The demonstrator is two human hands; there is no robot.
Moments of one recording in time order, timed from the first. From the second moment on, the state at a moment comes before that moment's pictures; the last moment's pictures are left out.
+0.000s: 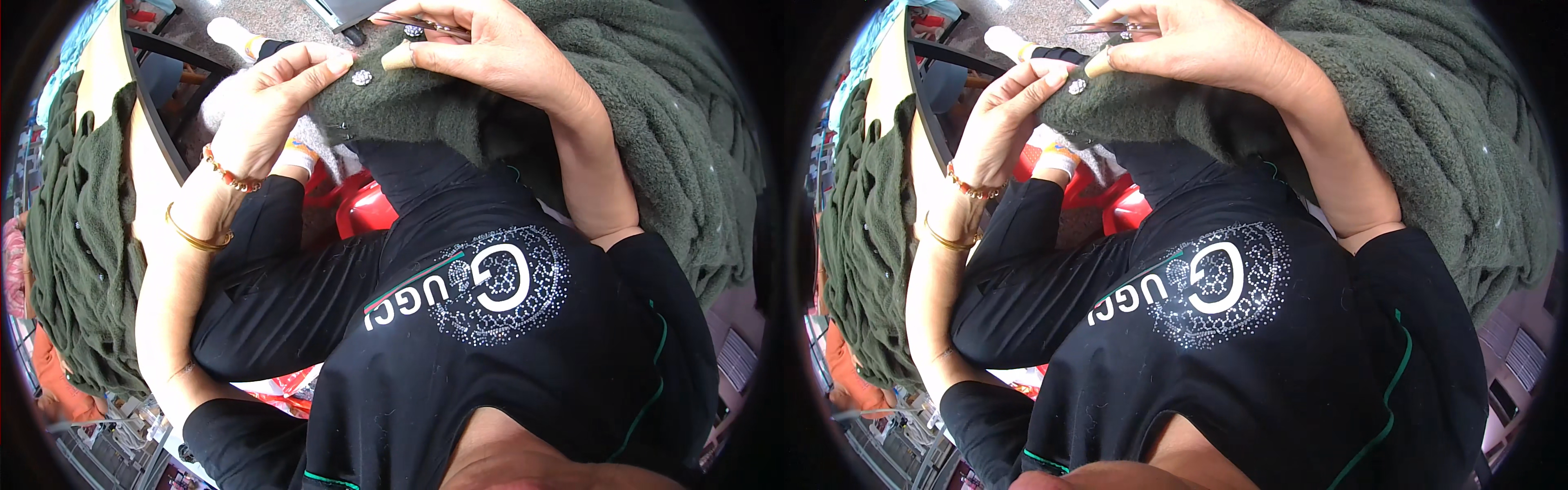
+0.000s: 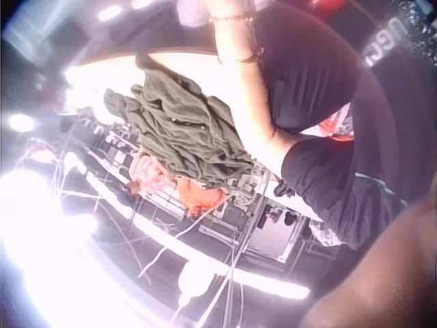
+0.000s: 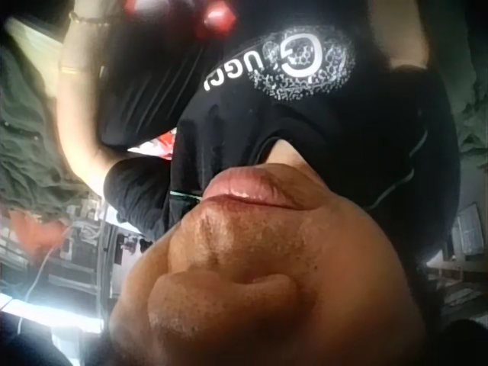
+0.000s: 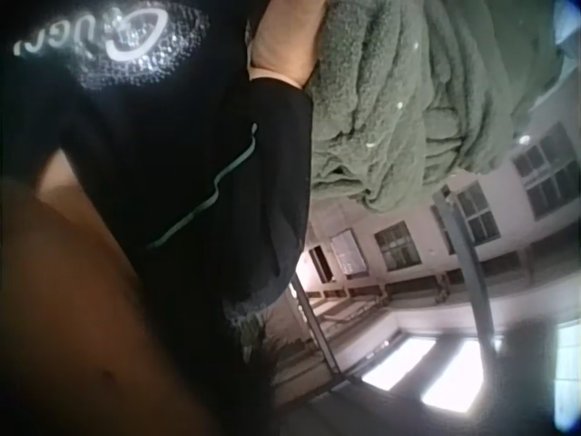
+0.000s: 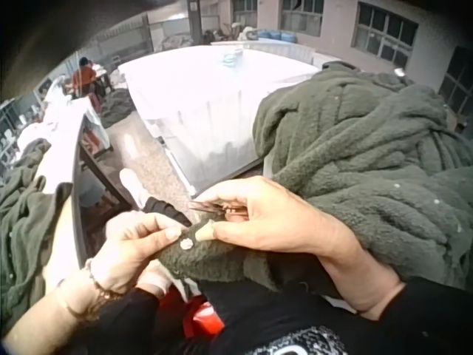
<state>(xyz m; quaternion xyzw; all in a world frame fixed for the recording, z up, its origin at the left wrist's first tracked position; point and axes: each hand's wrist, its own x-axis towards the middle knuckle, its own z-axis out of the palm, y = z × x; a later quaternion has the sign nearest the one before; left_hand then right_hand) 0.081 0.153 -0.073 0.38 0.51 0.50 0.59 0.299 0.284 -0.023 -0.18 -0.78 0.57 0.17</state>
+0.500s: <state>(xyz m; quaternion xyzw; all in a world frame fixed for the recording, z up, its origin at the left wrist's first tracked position) 0.097 0.157 -0.068 0.53 0.50 0.57 0.38 0.300 0.286 -0.013 -0.17 -0.80 0.57 0.12</state>
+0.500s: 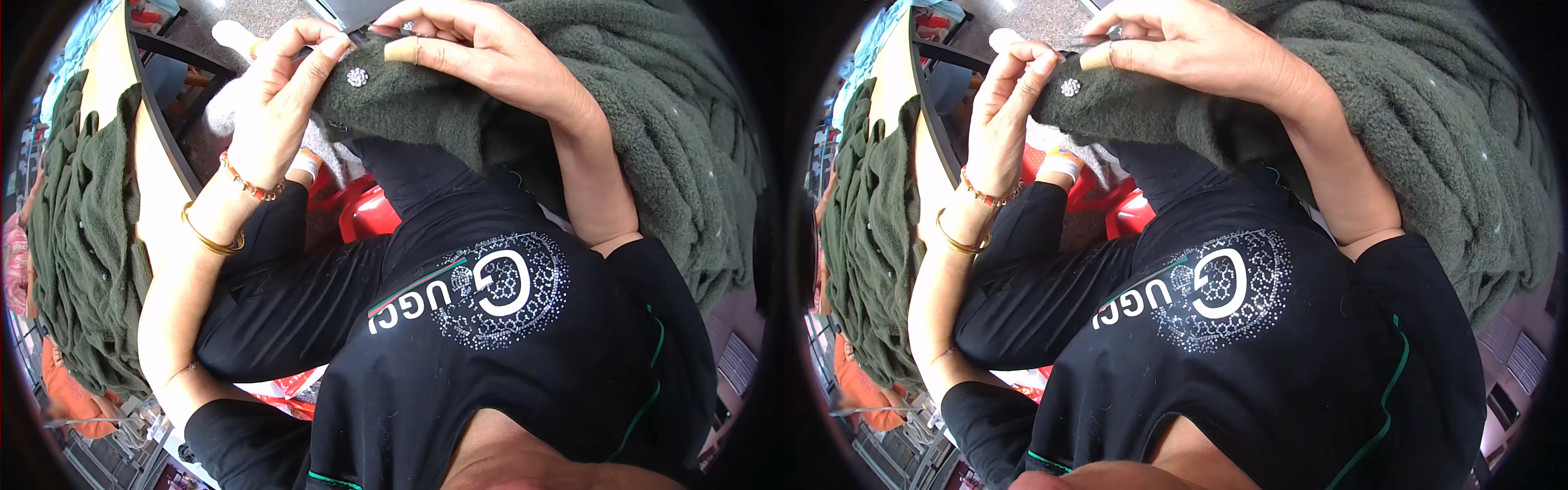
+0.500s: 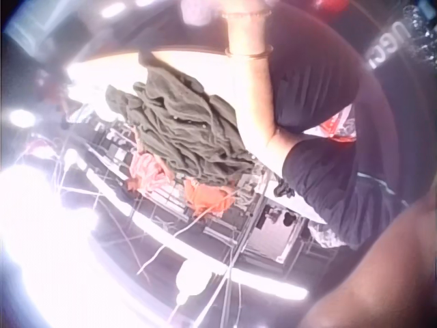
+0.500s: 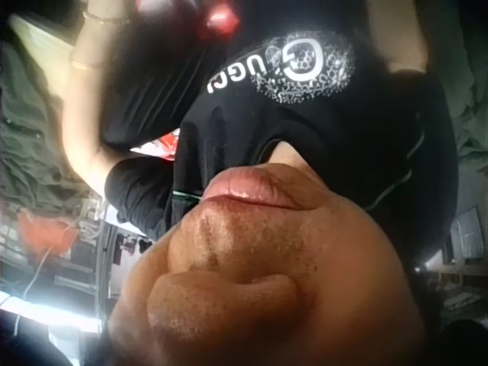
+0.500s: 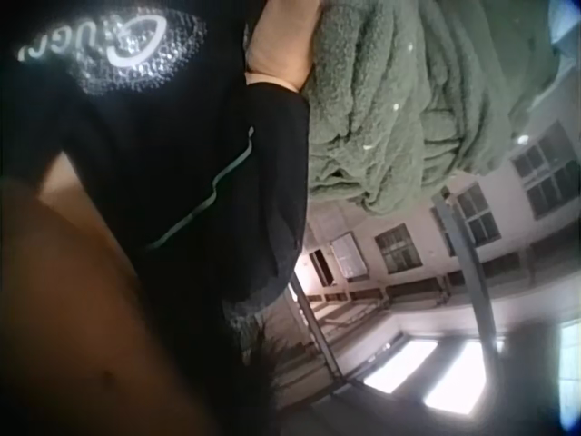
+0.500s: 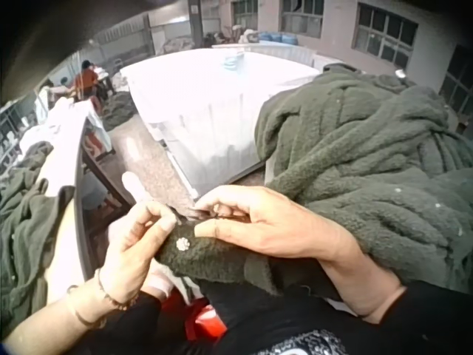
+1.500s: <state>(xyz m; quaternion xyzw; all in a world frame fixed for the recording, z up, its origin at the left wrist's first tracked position) 0.089 0.157 -0.073 0.36 0.48 0.56 0.57 0.292 0.281 -0.035 -0.16 -0.71 0.65 0.21</state>
